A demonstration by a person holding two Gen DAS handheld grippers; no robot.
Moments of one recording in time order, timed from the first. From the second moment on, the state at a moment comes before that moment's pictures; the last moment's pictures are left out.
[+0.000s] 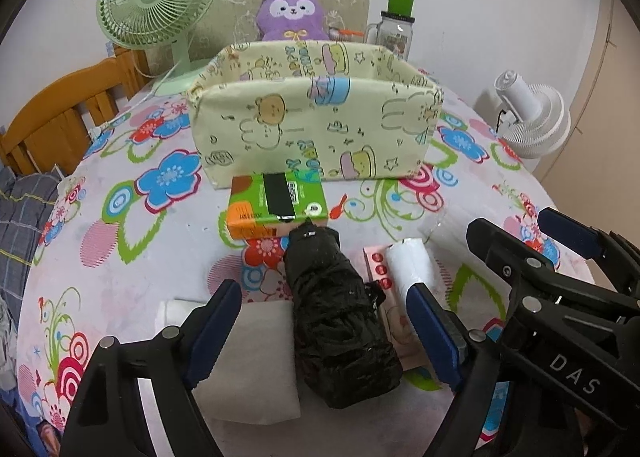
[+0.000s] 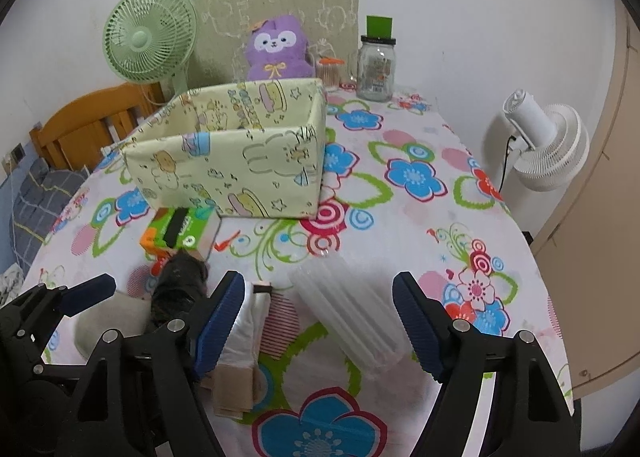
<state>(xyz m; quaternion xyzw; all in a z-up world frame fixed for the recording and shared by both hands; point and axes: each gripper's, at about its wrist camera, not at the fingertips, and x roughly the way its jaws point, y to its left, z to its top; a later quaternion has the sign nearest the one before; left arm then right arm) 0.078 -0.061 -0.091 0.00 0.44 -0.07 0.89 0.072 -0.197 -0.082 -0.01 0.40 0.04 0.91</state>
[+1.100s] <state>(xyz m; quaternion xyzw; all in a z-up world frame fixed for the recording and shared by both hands) 0.108 -0.066 -0.116 0.00 0.47 -0.05 0.88 0.114 -0.215 -0.135 0.00 0.46 0.02 0.89</state>
